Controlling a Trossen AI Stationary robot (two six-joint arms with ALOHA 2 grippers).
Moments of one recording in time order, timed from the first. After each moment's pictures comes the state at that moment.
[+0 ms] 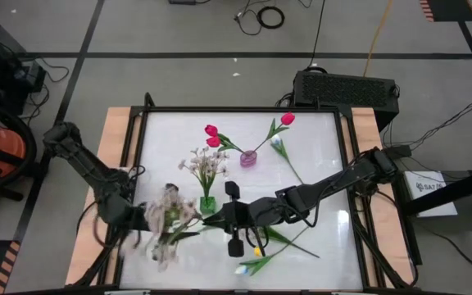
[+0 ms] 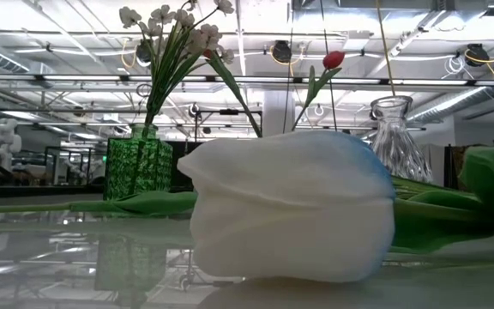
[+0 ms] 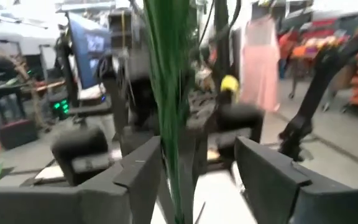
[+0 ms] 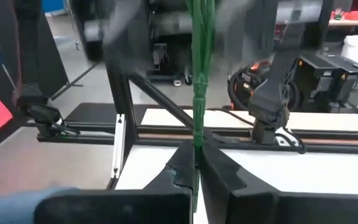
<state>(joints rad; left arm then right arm) -0.76 1.21 0.89 0.47 -0.64 0.17 0.40 1.84 1.62 0.02 0.29 0.15</state>
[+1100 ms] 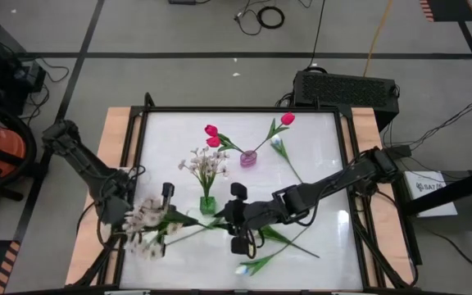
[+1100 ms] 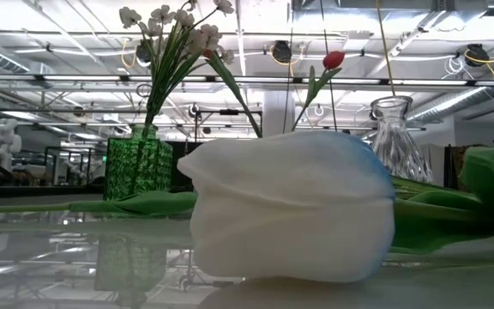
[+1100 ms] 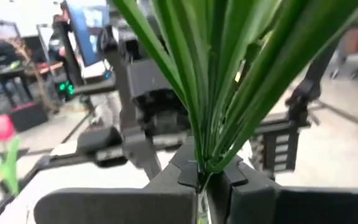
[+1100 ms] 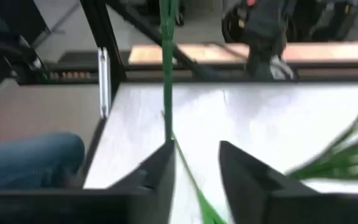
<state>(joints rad) -0.78 1.16 0.89 0.26 -0.68 0.12 0.39 1.84 1.62 -0.25 0.28 0.26</state>
